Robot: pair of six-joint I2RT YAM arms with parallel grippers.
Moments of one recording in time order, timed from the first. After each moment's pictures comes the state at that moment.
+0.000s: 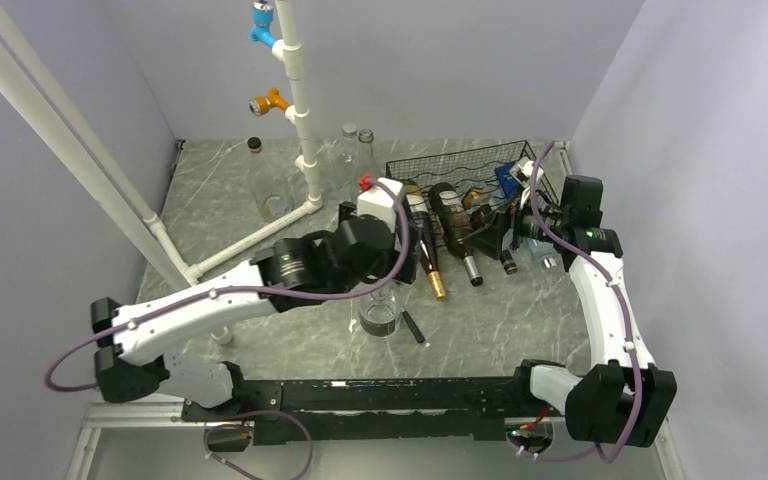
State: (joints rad) left arm -1.18 1.30 1.42 -0.61 -0.50 -0.54; right arm -0.11 1.12 0.99 -0.54 -1.06 -0.27
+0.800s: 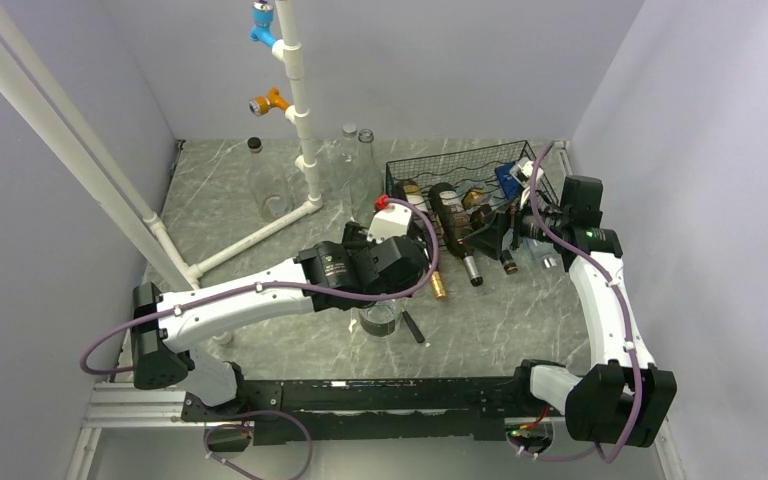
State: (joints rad) left arm -1.23 1.50 1.49 -0.88 -0.69 -0.70; right arm -0.11 1.12 0.99 -0.54 -1.06 -0.27
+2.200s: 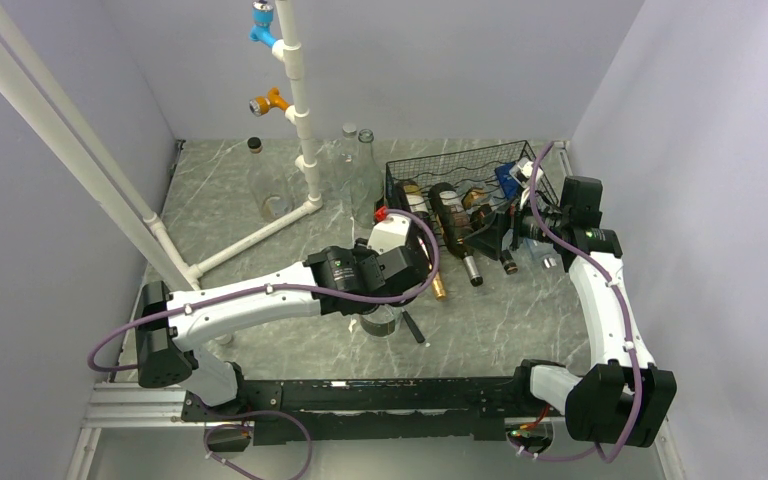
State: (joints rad) left arm -1.24 1.52 1.46 -0.96 -0.62 -0.81; right arm -0.11 1.12 0.99 -0.54 -1.06 -0.27
